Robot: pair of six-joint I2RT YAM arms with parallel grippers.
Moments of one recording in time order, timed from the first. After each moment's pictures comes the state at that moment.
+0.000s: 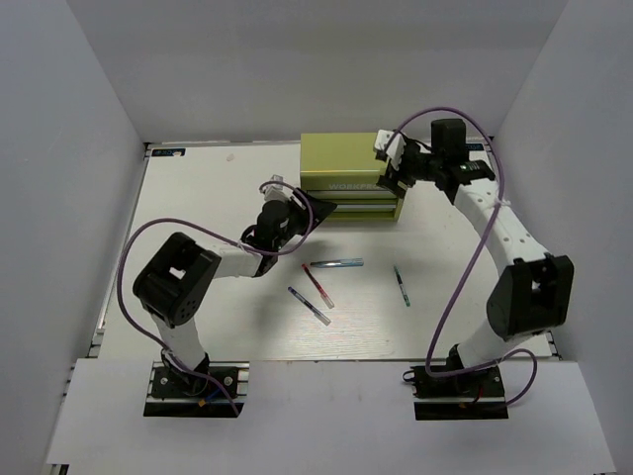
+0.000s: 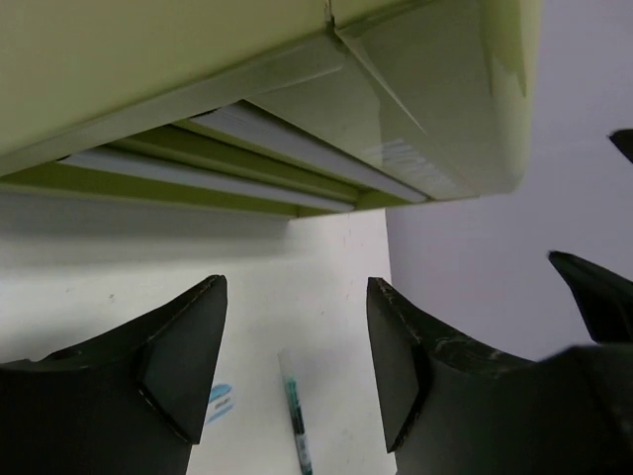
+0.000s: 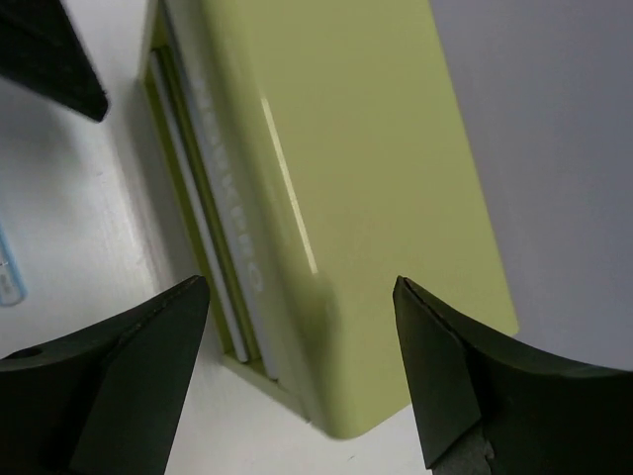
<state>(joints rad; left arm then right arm) -0.59 1.76 0.83 0.73 0.04 -1.10 0.23 1.55 1.41 -0.45 -0.68 -0.99</state>
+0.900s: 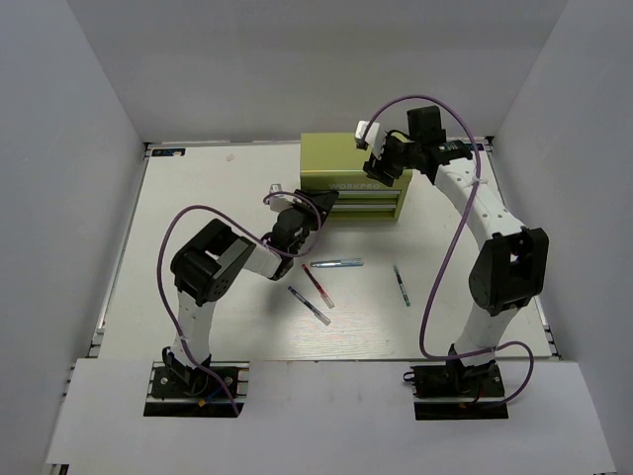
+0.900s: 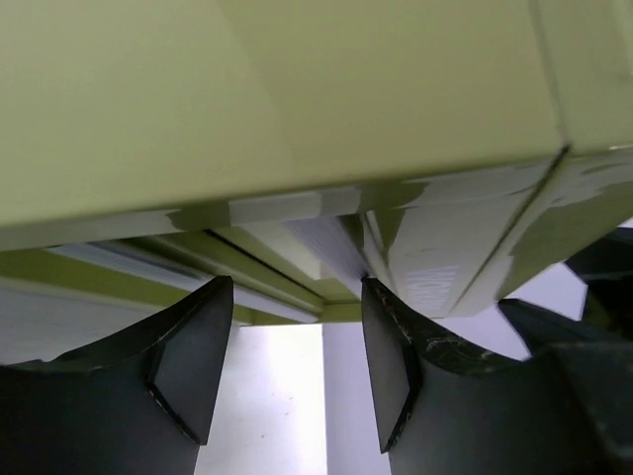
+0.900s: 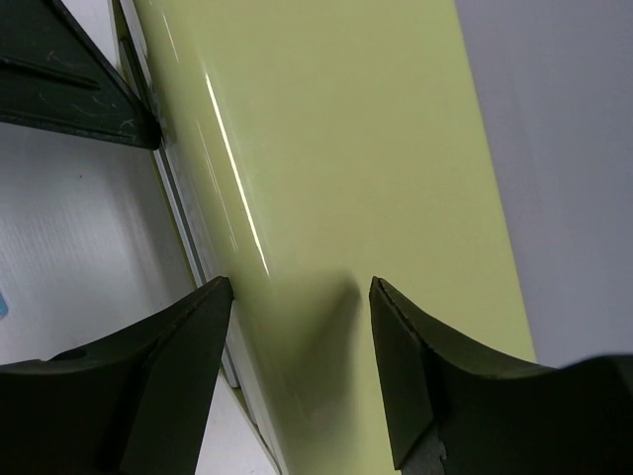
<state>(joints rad) -0.65 2.05 0.91 1.09 -0.25 -1.32 0.30 1.80 1.69 -0.58 -0.54 -0.95</state>
